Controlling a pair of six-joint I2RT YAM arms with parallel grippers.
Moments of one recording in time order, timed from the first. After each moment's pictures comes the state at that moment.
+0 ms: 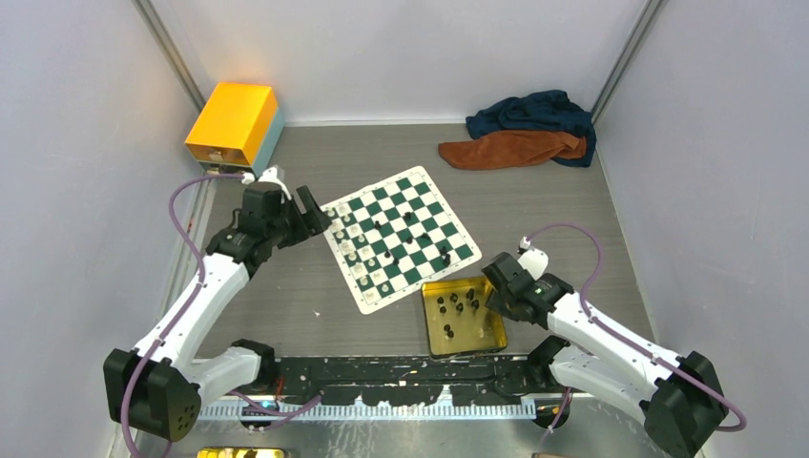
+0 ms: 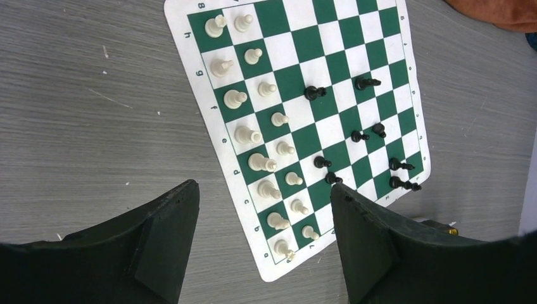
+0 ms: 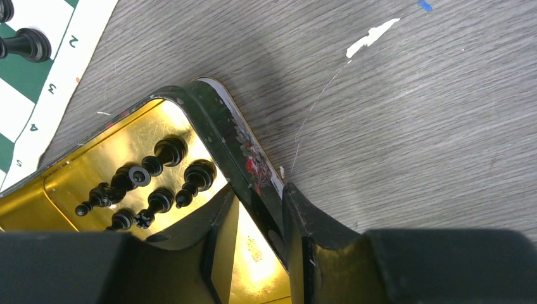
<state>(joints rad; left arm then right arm) -0.28 1.06 0.86 -0.47 0.02 -0.61 0.66 0.88 0.50 -0.79 0.35 1.05</state>
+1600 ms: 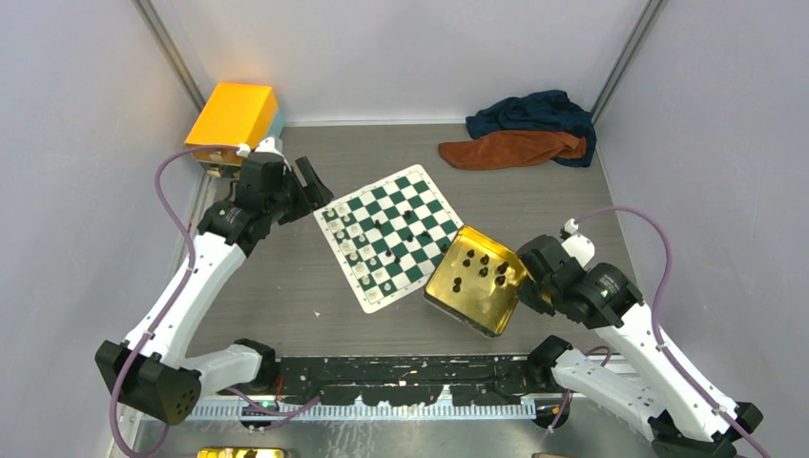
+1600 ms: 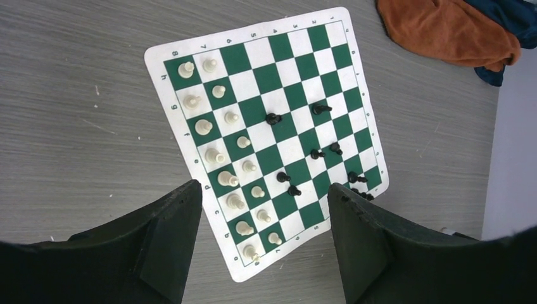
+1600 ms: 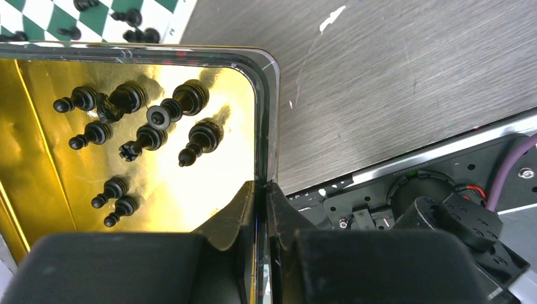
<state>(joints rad) -0.35 1.13 1.14 -0.63 -0.07 -0.66 0.67 0.72 0.94 -1.33 0.34 1.16</state>
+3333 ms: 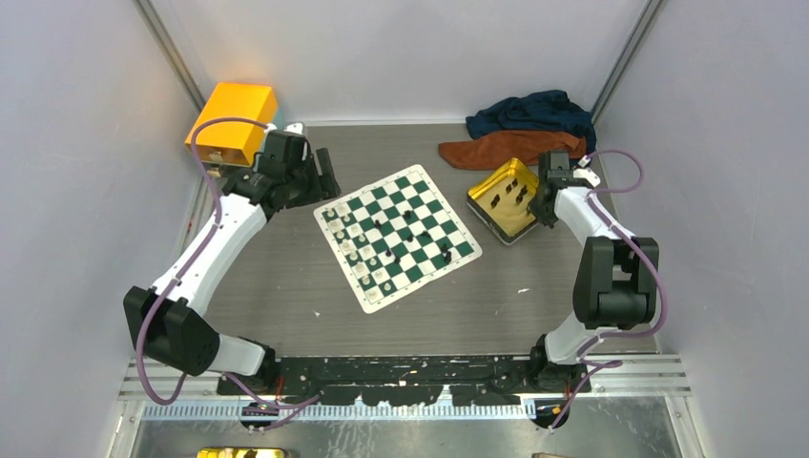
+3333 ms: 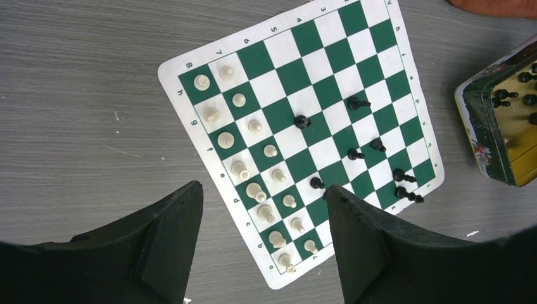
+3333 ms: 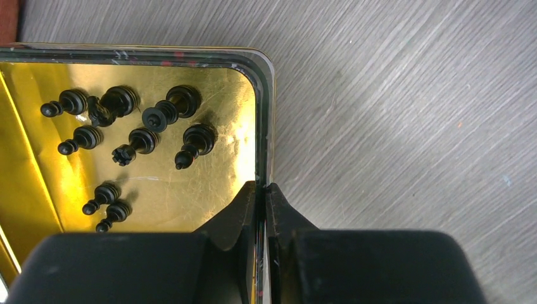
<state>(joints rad) -0.35 1.39 1.34 -0.71 -0.07 -0.50 -0.02 1.60 1.11 -0.57 0.35 0.83</state>
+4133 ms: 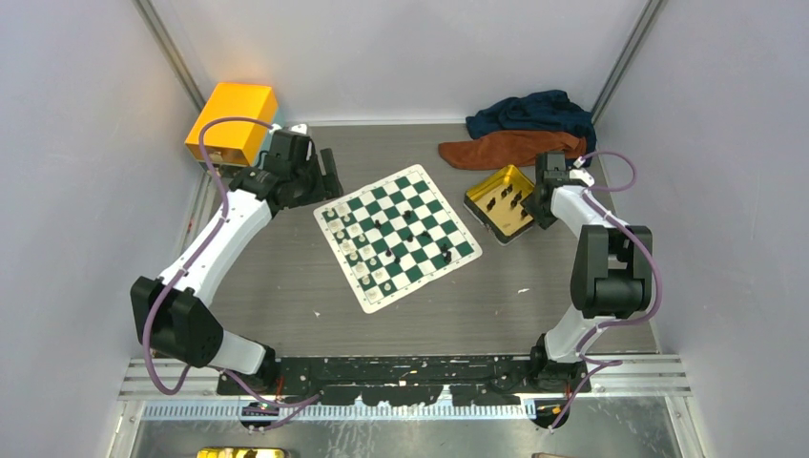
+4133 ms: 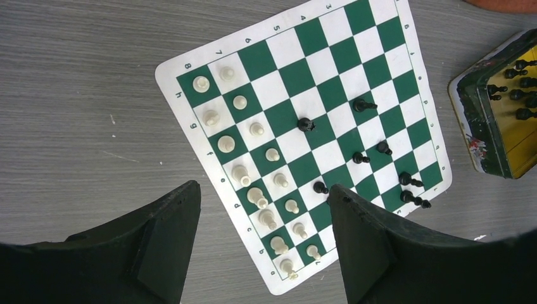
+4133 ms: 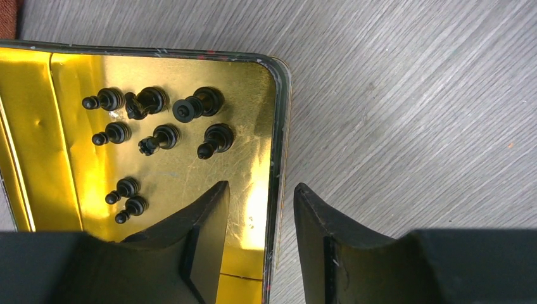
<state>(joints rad) -0.35 1.44 1.34 -0.69 -0.07 -0.49 -0.04 1.68 1.11 -0.47 0.31 0.84</state>
